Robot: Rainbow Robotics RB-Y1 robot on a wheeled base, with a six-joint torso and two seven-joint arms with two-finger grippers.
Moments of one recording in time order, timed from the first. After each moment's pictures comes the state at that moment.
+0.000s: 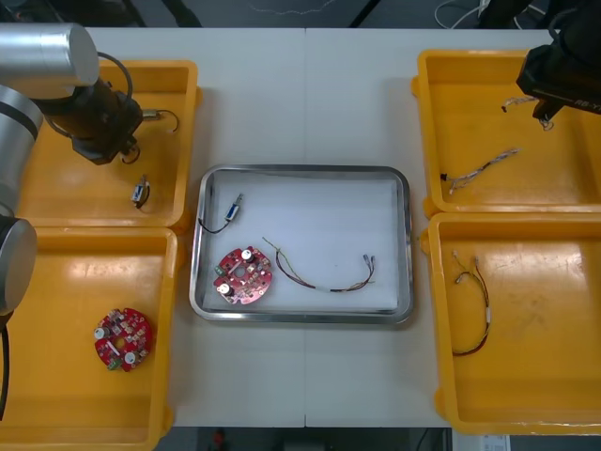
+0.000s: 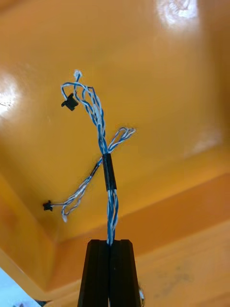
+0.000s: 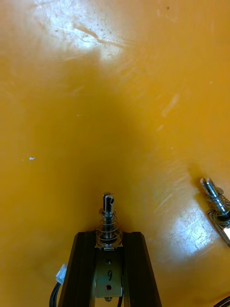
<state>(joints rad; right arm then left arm) -1.10 -0.53 -0.18 -1.13 -0.26 1.91 1.18 -1.03 0.50 0.04 -0.76 0.40 1.29 -0.57</state>
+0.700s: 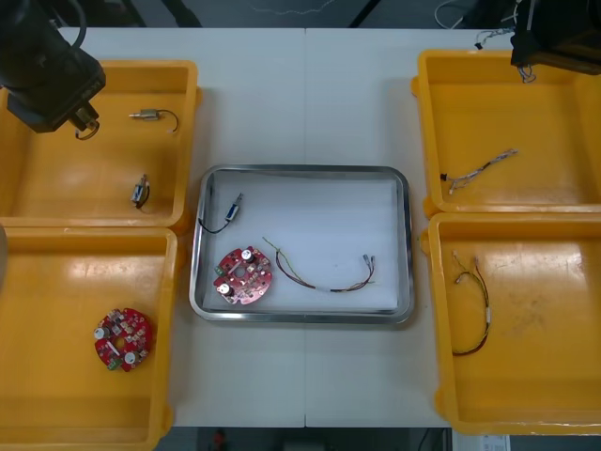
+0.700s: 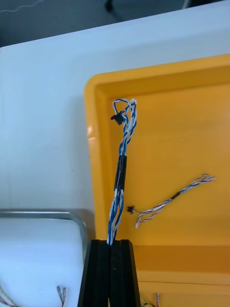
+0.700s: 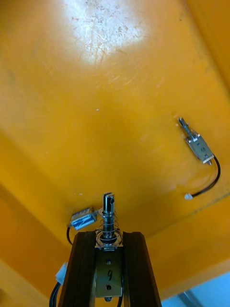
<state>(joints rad) -0.89 -0.55 -0.21 -1.83 -0.63 1.92 1.18 -1.00 0.56 0.12 -1.24 0.38 1.85 -0.57</state>
